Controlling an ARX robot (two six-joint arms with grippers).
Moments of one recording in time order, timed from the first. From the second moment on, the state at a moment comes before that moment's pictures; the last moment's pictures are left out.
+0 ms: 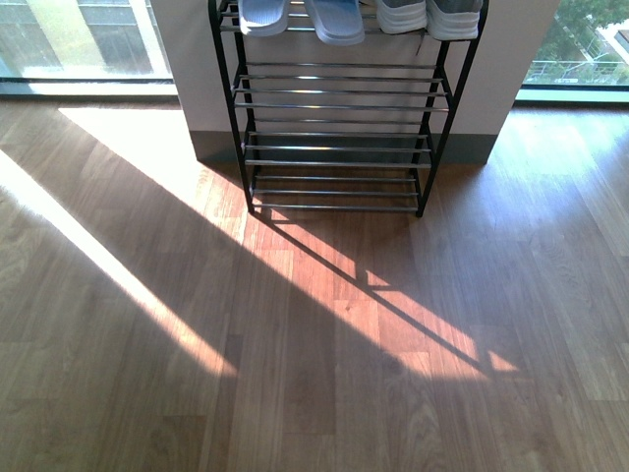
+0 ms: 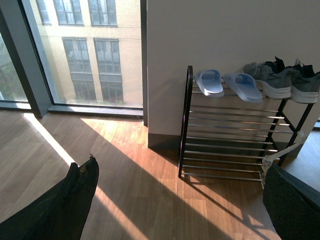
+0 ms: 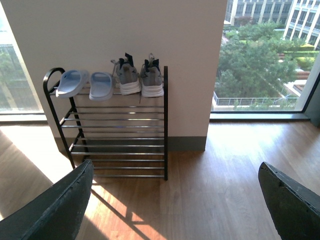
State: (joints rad) left arm 0.00 0.02 0.01 0.00 0.00 -0.01; right arm 0.00 0.00 0.02 0.00 0.00 0.00
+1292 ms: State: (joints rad) left arm 0.00 0.02 0.01 0.00 0.00 -0.01; right arm 0.00 0.00 0.02 0.00 0.00 0.00
